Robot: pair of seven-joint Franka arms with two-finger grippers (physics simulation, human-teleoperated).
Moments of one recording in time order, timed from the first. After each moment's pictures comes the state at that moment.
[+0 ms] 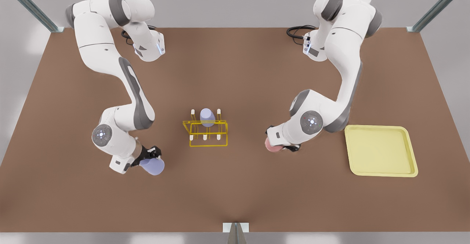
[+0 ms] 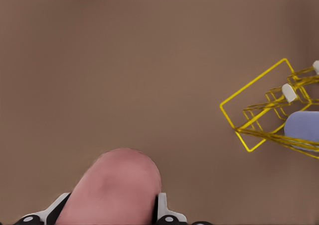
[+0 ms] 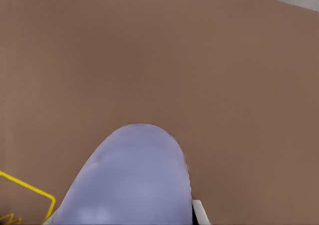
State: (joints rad) left arm -0.32 0.67 -0.23 -1.23 -0.03 1.88 0.08; right arm 0.09 0.58 0.14 -1.53 0.09 2.22 -0.23
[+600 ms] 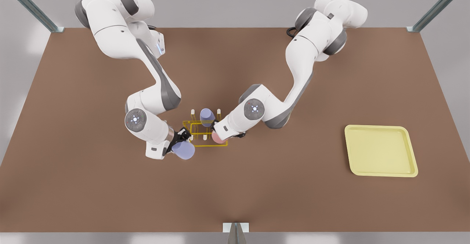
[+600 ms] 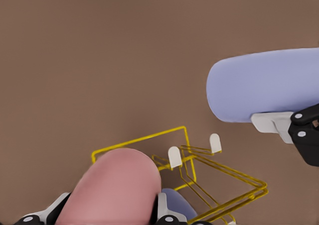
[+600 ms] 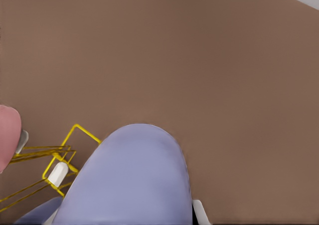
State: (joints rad) left arm -0.56 0.94 -0.25 -0.91 -0.12 2.01 -0.47; right arm 0.21 0.54 0.21 -1.46 0.09 2.04 -0.24
